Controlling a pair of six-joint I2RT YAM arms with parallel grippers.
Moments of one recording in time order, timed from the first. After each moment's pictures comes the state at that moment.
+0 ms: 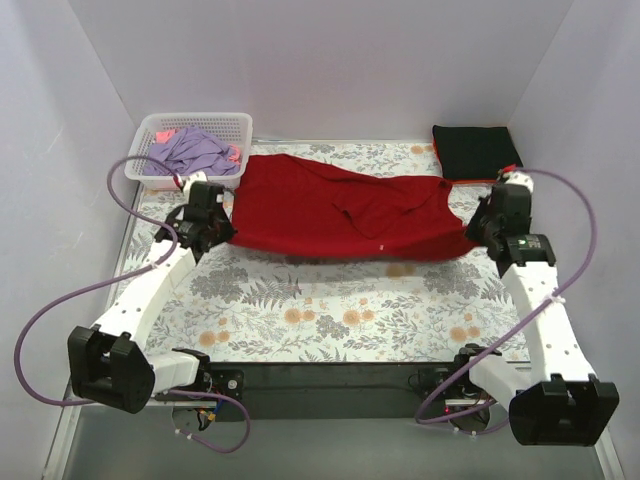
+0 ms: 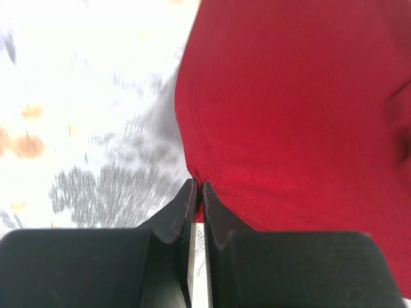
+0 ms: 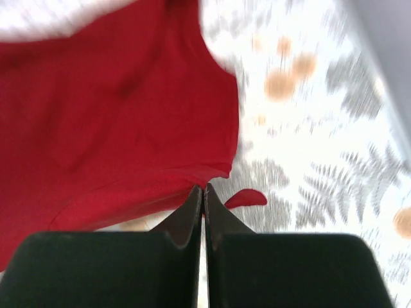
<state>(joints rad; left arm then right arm) -0.26 1.23 0.98 -0.60 -0.28 -0.59 0.03 1.03 0.93 -0.65 0.15 0.33</state>
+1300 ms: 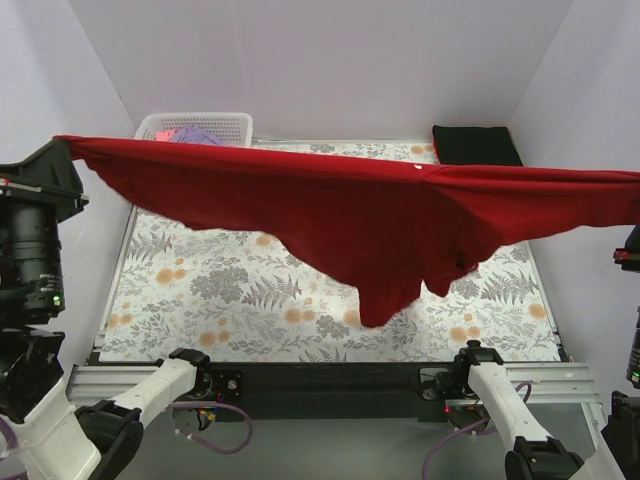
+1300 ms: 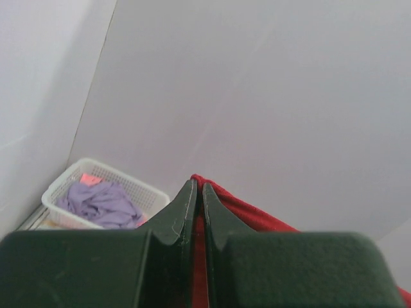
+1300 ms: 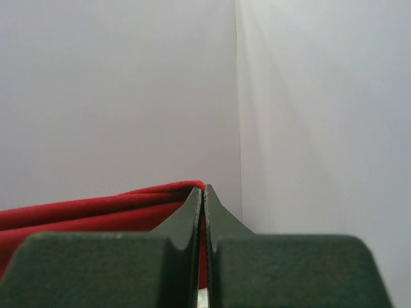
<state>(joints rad) -0.27 0.96 2.08 -0.81 -0.49 -0.37 0.04 0.72 1.93 -0.71 0.22 0.00</state>
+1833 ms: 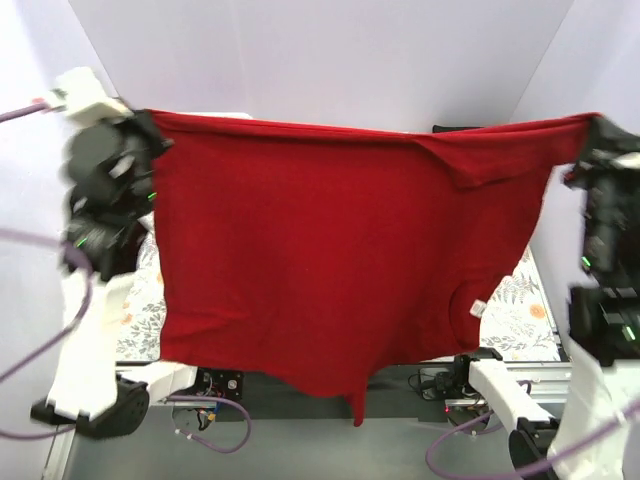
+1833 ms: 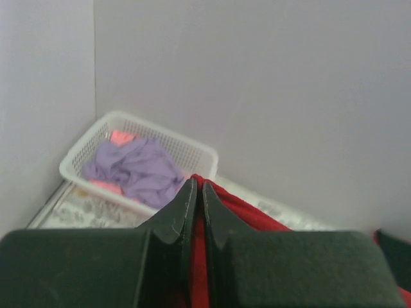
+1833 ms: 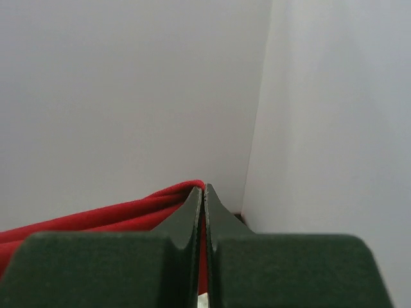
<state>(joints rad) -0.27 1.10 1.81 -0.55 -0.52 -0.27 0.05 0.84 1.74 -0.45 0.17 -0.09</state>
